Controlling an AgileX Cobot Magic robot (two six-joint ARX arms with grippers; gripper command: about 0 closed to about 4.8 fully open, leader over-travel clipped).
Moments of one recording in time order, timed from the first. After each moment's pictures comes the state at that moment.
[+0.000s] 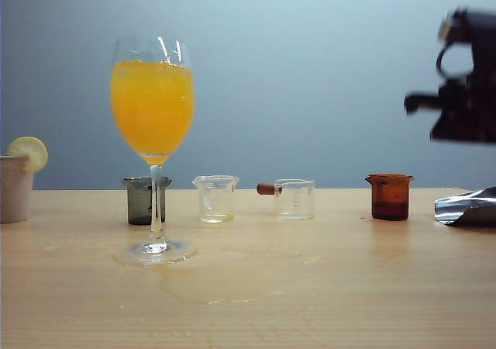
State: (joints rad) left arm -0.45 0.70 0.83 -0.15 0.11 0.03; right arm 0.26 1.35 0.37 0.79 0.09 0.07
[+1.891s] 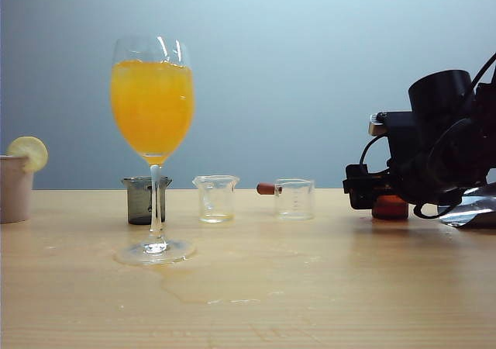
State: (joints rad) left arm -0.51 0.80 0.83 -0.27 0.26 0.05; right arm 0.25 2.03 0.83 0.94 0.16 0.02
